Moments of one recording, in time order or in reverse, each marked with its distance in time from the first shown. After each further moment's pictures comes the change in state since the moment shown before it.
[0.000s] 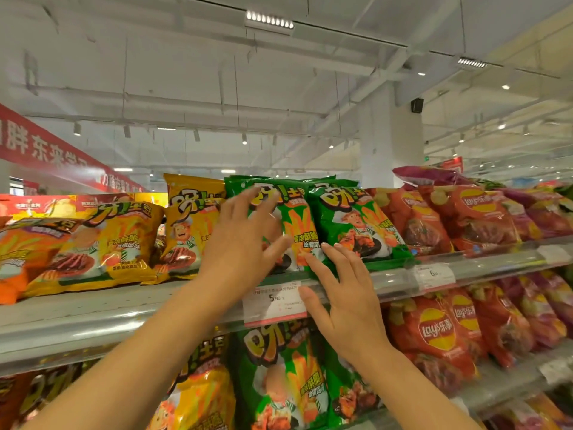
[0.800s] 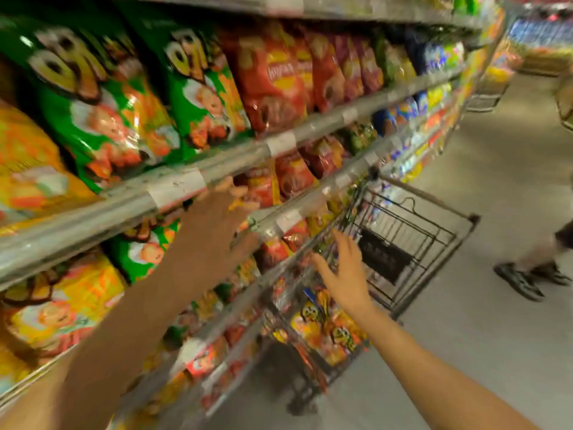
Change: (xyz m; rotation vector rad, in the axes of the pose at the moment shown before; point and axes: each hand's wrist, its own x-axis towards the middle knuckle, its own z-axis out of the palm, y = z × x) left_hand -0.297 0.087 0.111 -0.506 -0.535 0.415; right_hand -0.396 0.001 -0.153 -0.108 -0.503 1.075
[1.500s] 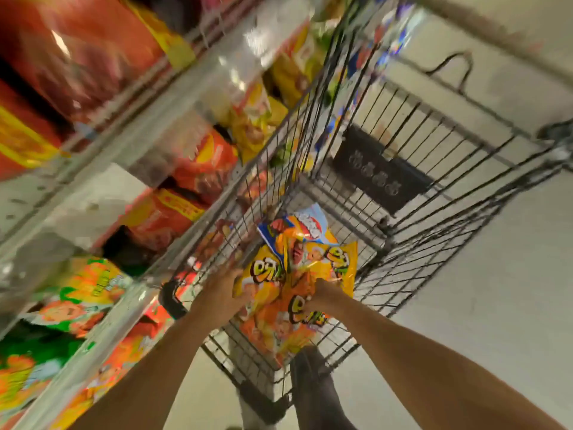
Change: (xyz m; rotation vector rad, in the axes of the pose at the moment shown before) left_hand 0.038 -0.017 0.515 -0.416 -1.048 -0.665; right_hand 0.103 0.375 0.144 -0.187 -1.052 0.887
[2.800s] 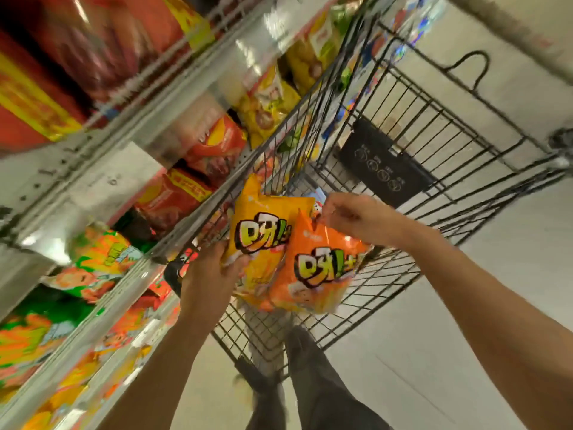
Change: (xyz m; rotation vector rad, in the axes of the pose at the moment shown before) left_hand -0.065 0.048 -0.025 -0.270 0.569 0.052; right_hand -0.111 -0.023 -0.167 -0.114 0.181 -0.747
